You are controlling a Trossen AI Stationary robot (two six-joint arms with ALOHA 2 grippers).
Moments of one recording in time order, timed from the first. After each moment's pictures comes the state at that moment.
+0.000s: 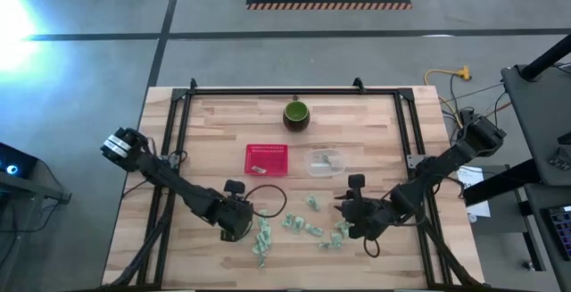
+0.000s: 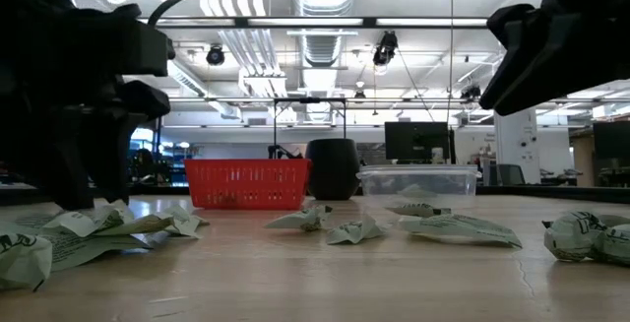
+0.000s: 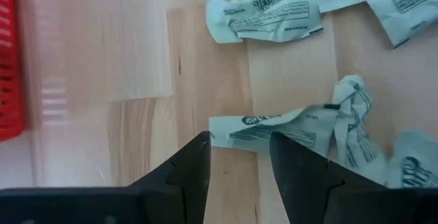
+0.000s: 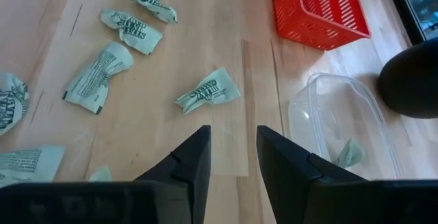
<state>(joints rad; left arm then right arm) -0.55 1.61 0.86 -0.50 -0.28 -0.41 0.66 1.46 0.77 -0.34 0.68 0.34</state>
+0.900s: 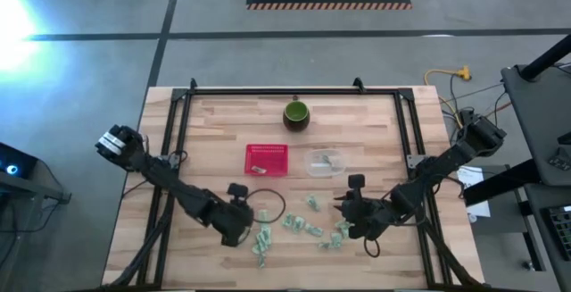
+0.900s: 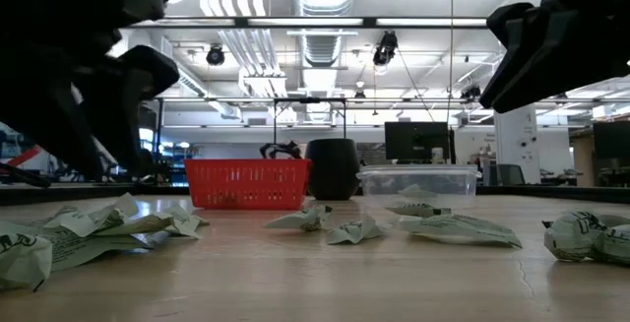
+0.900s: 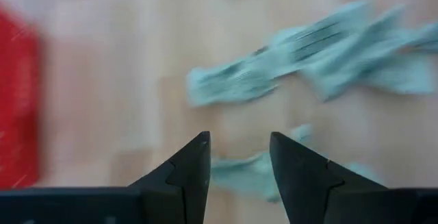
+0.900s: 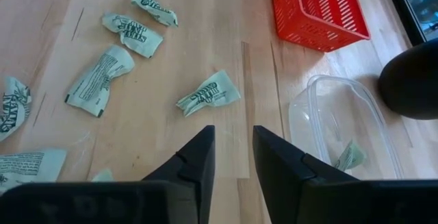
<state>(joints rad) -0.59 1.56 0.86 -0.37 -0.30 -0.33 0.66 1.46 0.77 -0.33 0.68 0.34</state>
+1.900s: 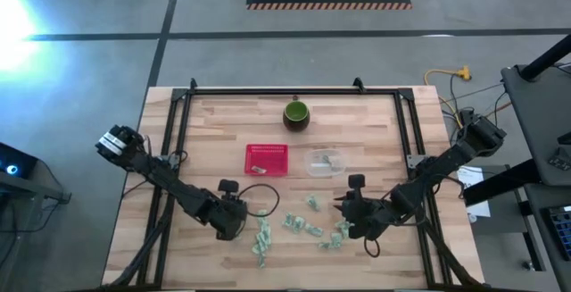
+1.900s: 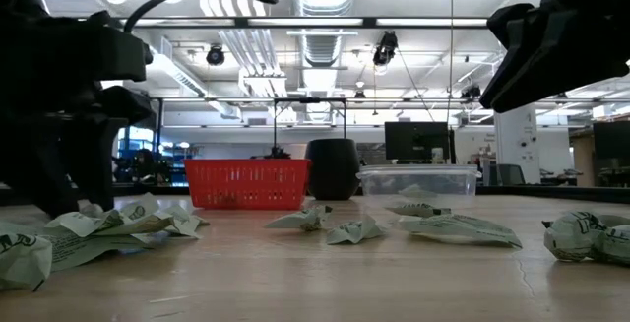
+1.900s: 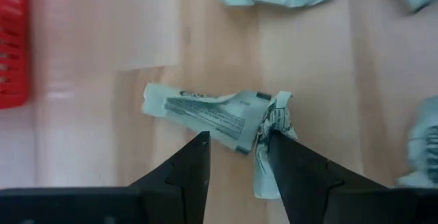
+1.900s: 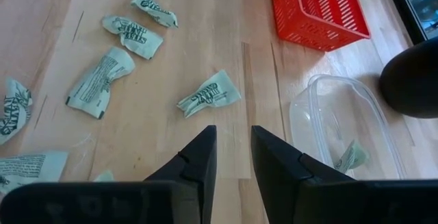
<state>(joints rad) -0.59 1.56 0.76 -0.45 -0.33 -0.47 0.66 1.46 0.76 -0.32 0.68 0.35</state>
